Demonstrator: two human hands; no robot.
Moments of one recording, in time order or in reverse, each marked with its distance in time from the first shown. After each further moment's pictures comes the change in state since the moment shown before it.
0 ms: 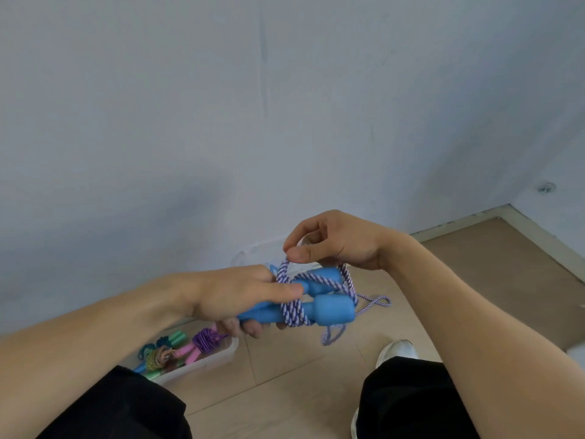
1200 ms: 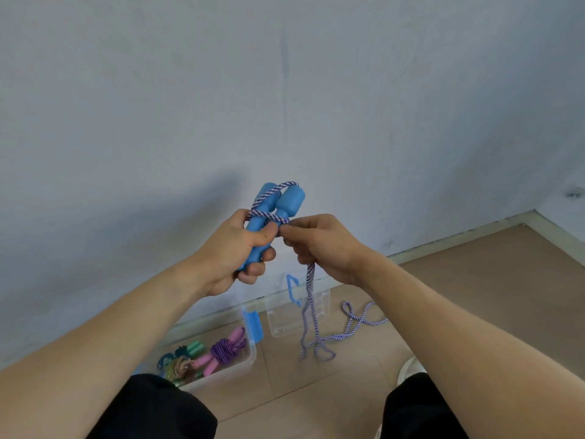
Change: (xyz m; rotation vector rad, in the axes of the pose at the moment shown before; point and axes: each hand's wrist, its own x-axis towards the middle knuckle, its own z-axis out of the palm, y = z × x) left_hand 0.006 -0.005 -0.048 -0.574 0.666 0.246; right_hand 0.057 -0.001 0.035 0.397 0.249 -0.108
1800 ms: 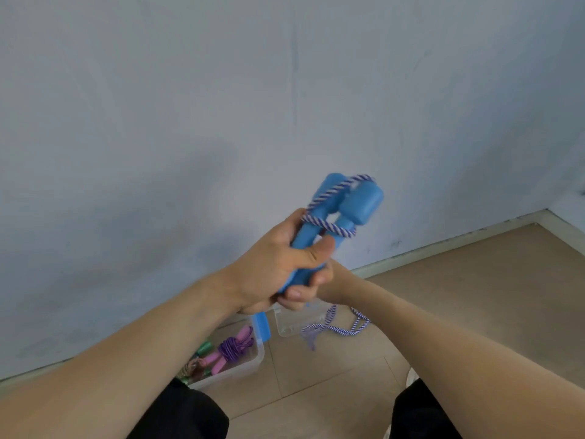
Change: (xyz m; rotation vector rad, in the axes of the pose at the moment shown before) left_hand -0.033 0.007 0.037 -0.110 -0.480 0.100; right_hand 0.015 0.072 -0.010 -0.708 -0.128 0.047
